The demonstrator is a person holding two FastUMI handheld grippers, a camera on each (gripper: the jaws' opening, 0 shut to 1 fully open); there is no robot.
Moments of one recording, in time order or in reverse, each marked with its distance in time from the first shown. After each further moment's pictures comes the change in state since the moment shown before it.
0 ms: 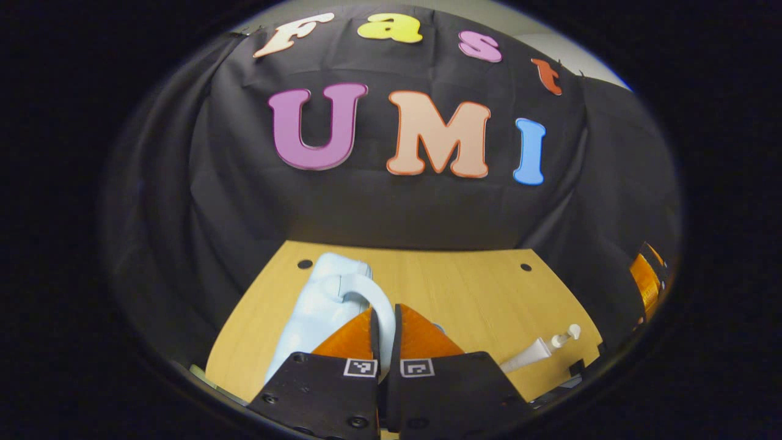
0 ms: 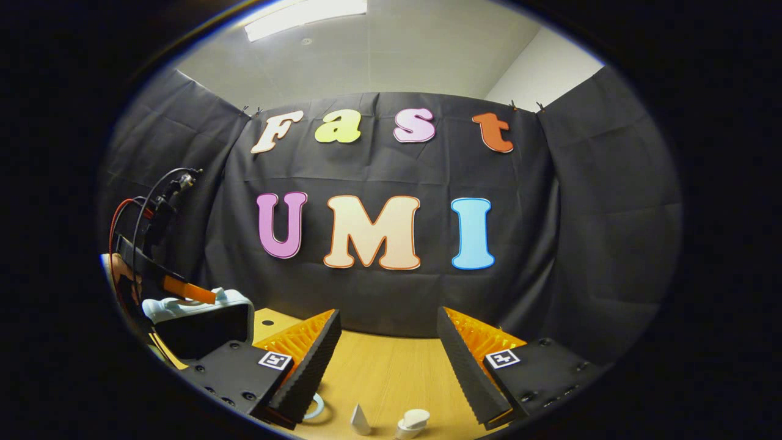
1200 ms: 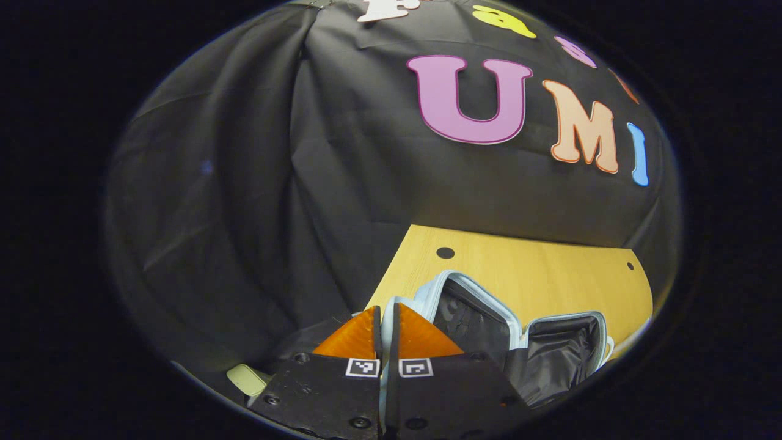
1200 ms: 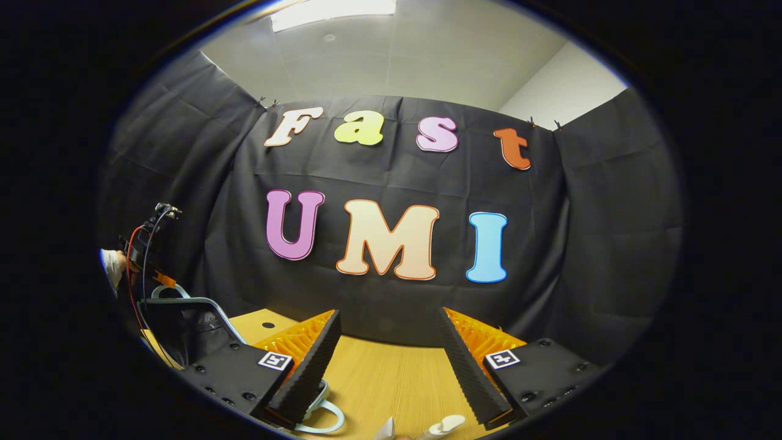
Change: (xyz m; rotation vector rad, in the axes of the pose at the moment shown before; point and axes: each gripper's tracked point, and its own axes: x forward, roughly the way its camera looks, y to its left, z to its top) left arm 0.022 0.300 -0.067 -0.090 0.104 0.358; right arm 0.009 0.067 0.009 -0.080 -0.014 -0.005
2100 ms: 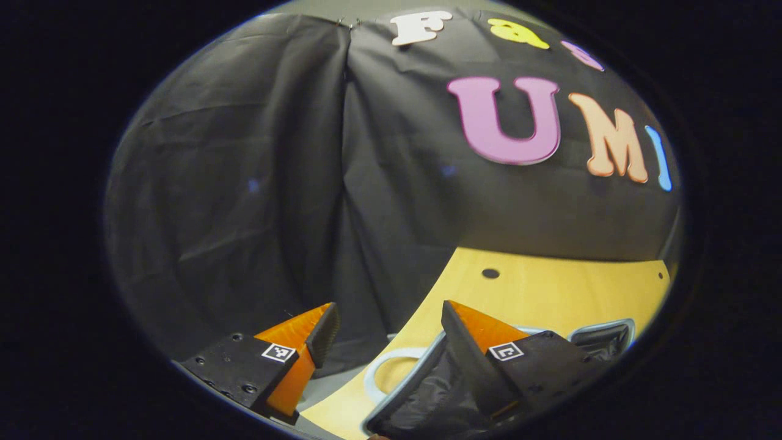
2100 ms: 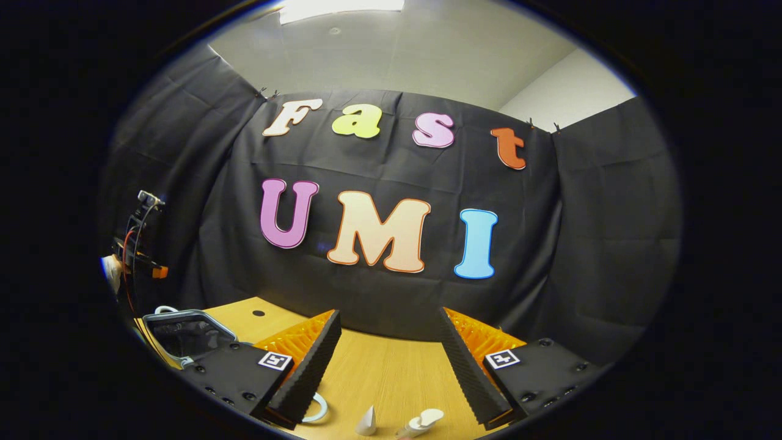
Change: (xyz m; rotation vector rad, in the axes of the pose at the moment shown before) left arm -0.020 -0.015 0.037 -0.006 -0.267 0.190; right arm -0.016 -0.025 -0.003 -0.041 0.030 -0.025
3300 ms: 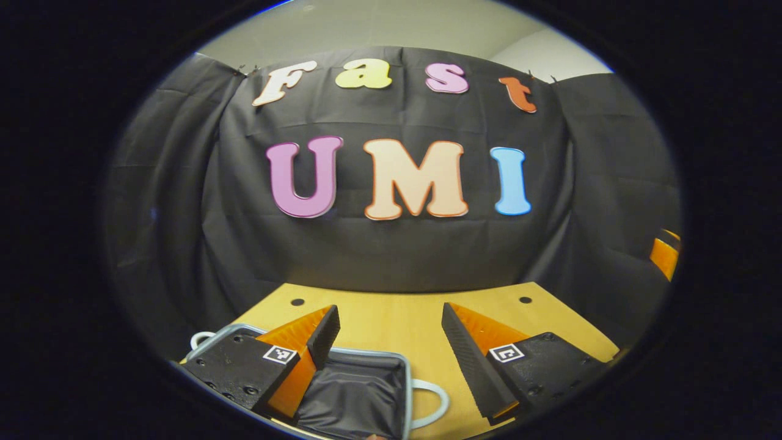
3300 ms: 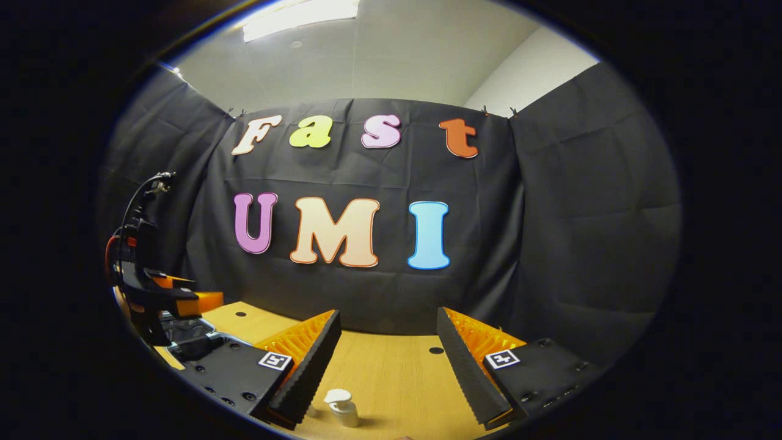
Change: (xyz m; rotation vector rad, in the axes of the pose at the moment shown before) left arm -0.247 -0.380 0.044 0.020 -0.128 -0.514; right arm -0.048 -0.170 -0.030 0.097 -0.009 -0.031
